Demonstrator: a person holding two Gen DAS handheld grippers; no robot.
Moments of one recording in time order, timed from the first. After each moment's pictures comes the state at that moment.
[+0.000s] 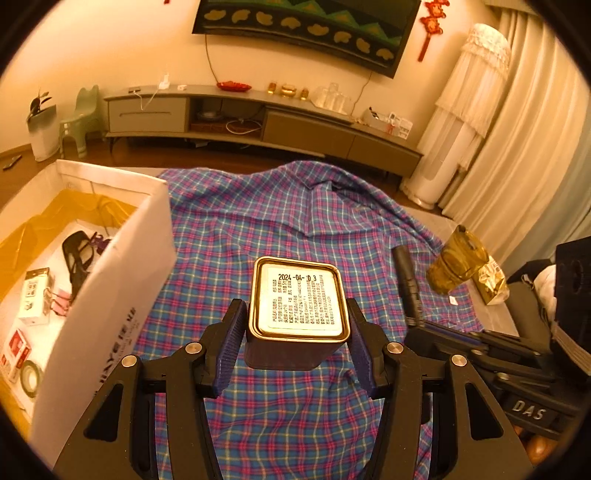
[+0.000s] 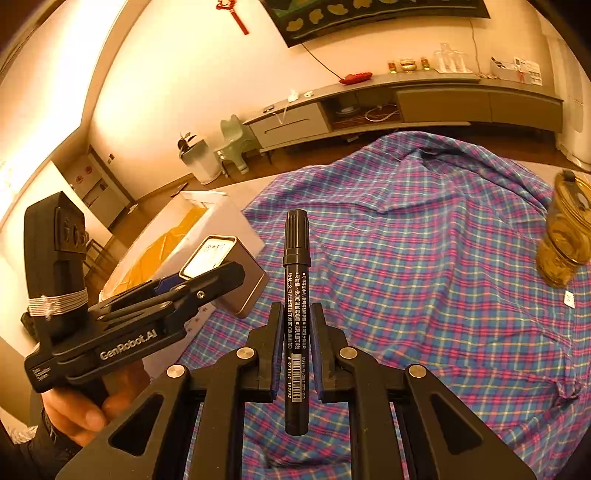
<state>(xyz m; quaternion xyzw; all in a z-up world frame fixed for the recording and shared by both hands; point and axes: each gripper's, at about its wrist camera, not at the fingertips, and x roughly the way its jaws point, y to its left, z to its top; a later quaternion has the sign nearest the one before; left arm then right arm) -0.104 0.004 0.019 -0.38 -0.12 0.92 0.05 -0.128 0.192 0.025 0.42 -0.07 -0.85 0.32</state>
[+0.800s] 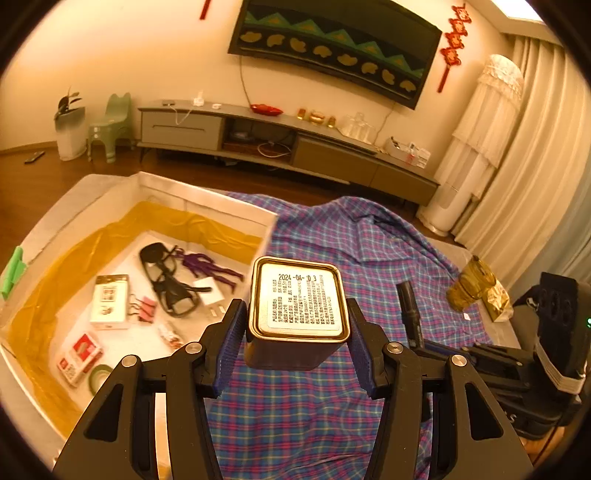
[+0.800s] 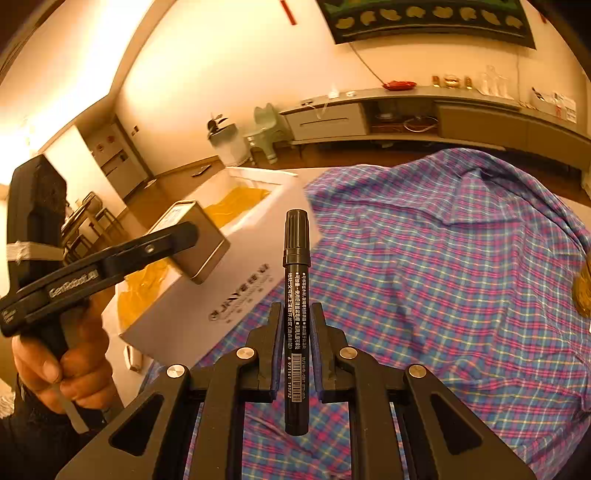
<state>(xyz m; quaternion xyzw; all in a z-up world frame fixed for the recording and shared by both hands) -0.050 -0.101 0.050 -0.34 -0.14 0.93 0.01 -0.092 0.119 0.035 0.40 -0.02 -0.84 0.37</state>
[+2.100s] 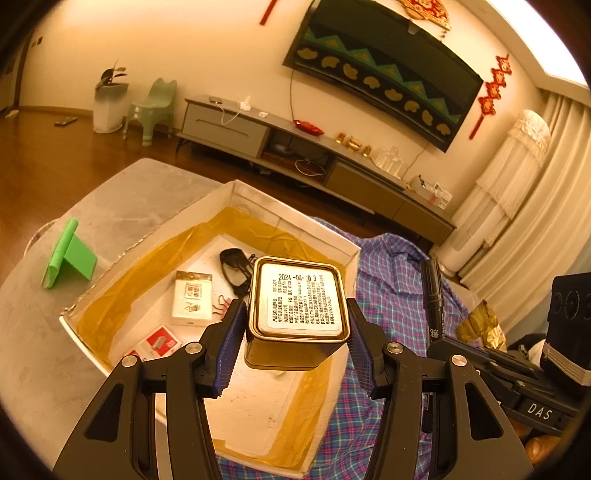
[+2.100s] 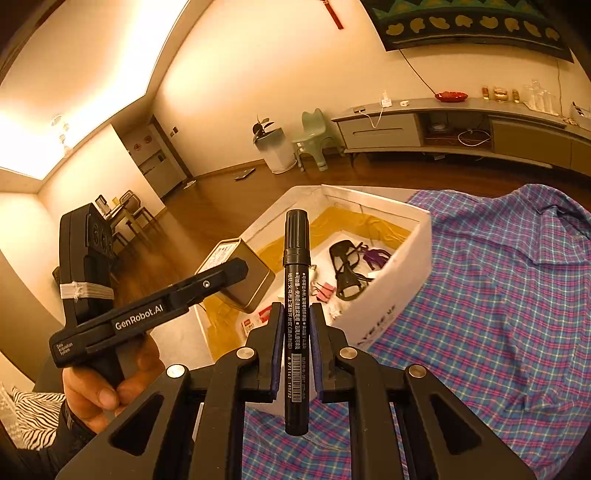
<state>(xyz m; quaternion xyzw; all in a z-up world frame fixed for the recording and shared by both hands) -0.002 -0.213 0.060 -0.32 -0.22 0.92 -0.04 -0.064 0.005 0.083 0.39 -0.04 -0.82 0.43</state>
